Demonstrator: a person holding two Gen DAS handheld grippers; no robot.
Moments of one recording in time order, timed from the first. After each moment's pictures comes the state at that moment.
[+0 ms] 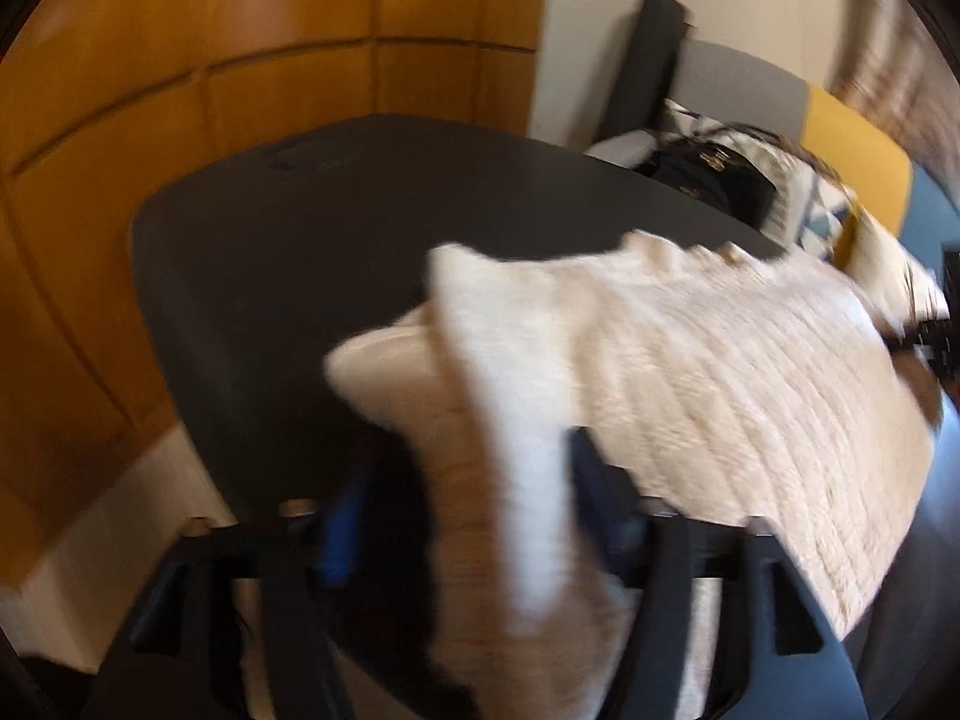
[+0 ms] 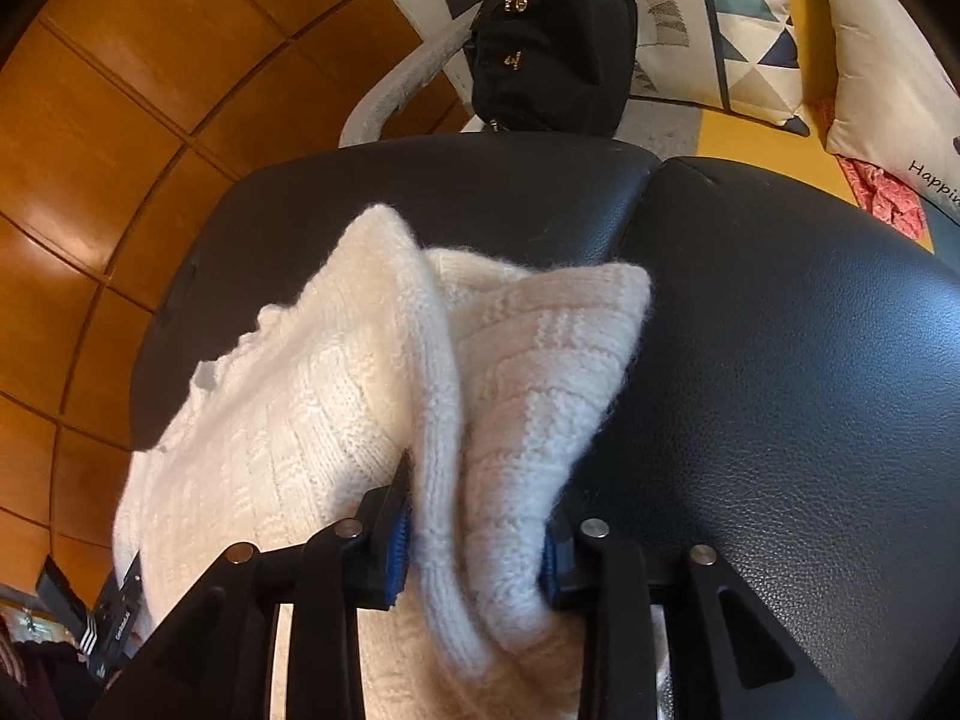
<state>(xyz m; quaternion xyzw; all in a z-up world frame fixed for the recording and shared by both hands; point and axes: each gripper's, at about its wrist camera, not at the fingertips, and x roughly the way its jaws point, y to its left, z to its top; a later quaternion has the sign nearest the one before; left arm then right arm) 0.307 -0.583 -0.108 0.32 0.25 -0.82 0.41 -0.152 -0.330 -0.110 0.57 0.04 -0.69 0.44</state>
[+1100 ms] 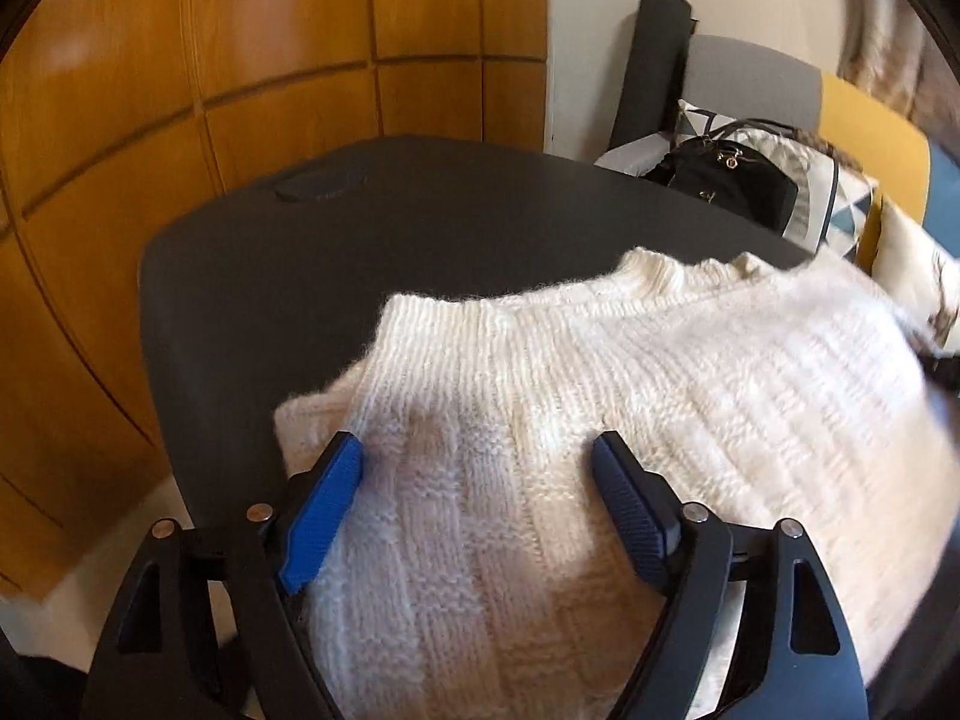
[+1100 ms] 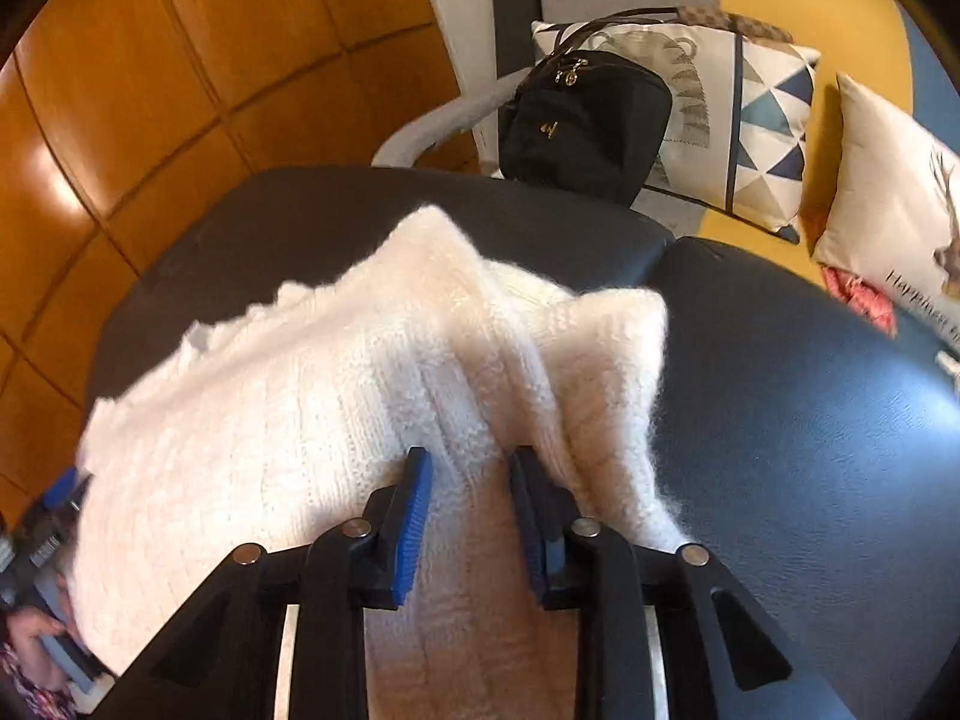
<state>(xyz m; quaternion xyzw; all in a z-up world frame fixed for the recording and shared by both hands) 0.257 -0.580 -0.110 0.32 0.17 -0.82 0.44 -0.092 -0.334 -0.099 0.45 0.12 -0.76 0.46</state>
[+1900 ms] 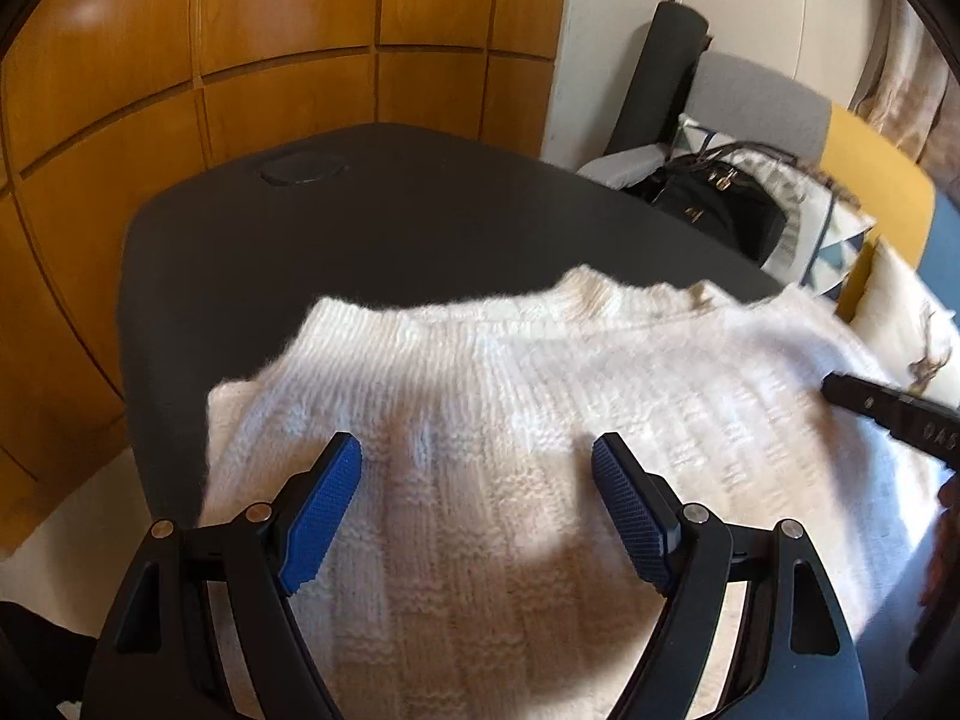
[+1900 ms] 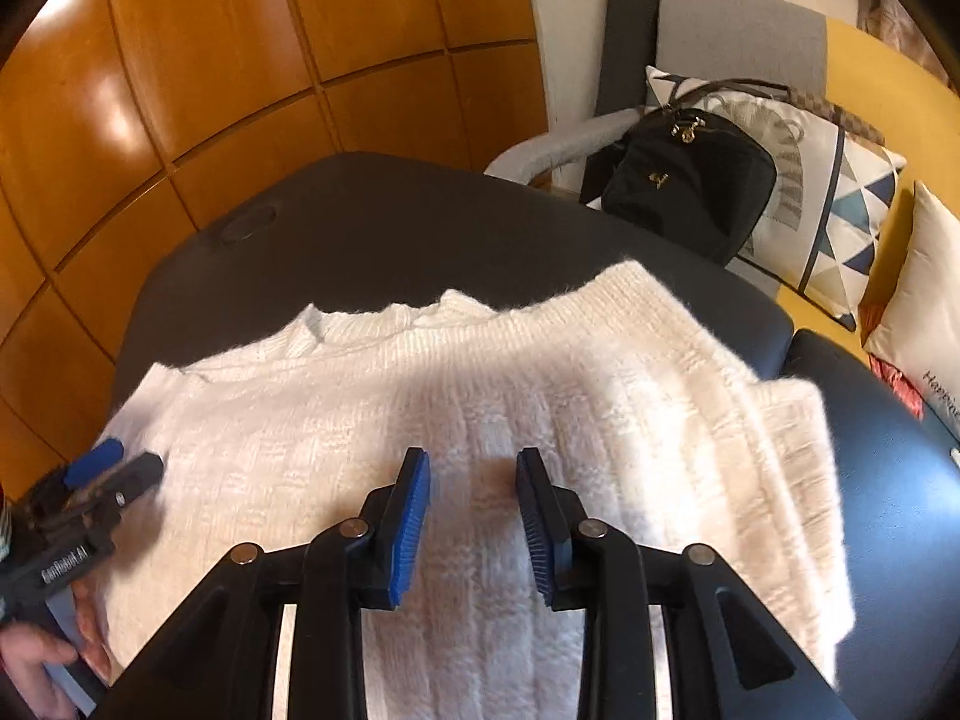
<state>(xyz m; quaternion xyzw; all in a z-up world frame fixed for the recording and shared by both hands) 0.224 -0.568 -0.095 0.32 0.21 -0.81 0.44 -0.023 -0.387 -0.078 0.39 0.18 -0.74 0.51</state>
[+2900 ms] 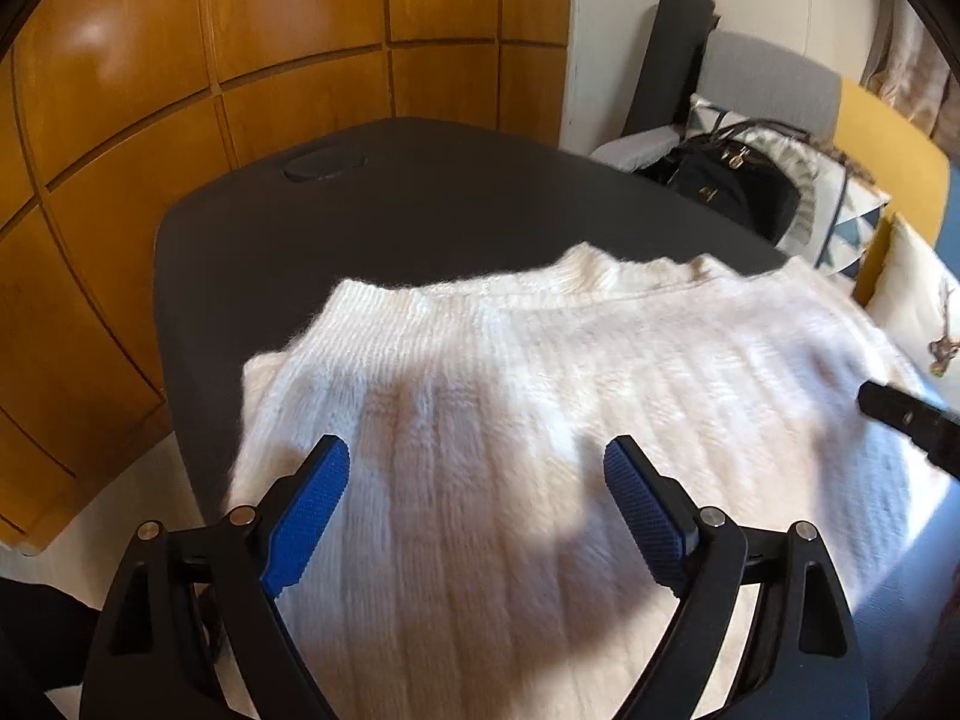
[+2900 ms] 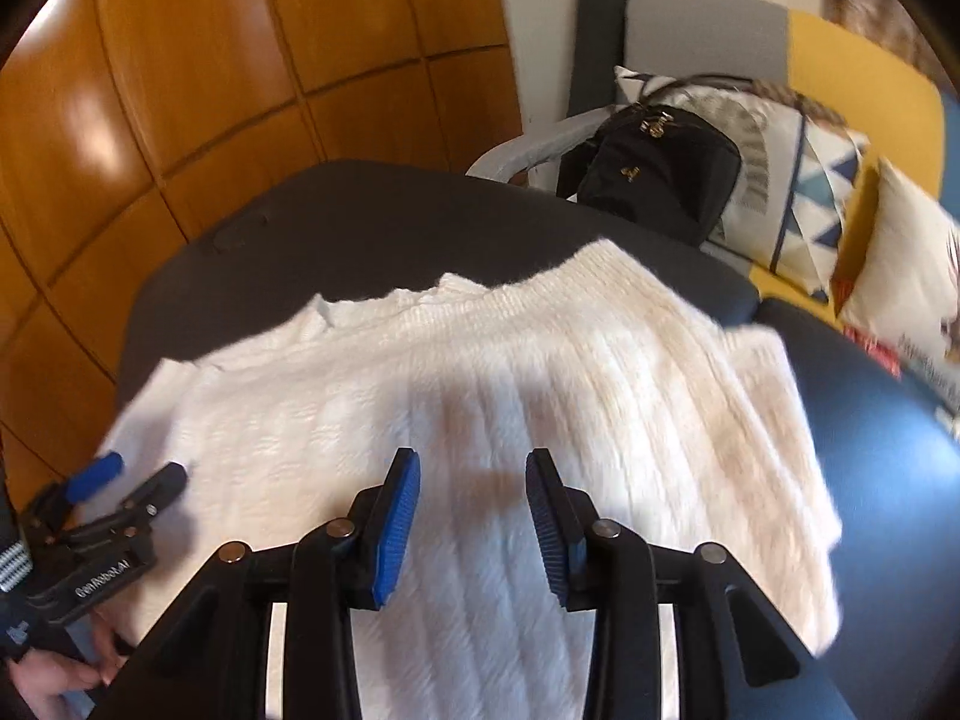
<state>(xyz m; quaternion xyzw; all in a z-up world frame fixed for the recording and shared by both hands) 0.234 -0.534 -0.075 0.34 0.21 -0.79 0.46 -0.009 -0.333 -0.063 0.41 0.14 -0.75 0.50</state>
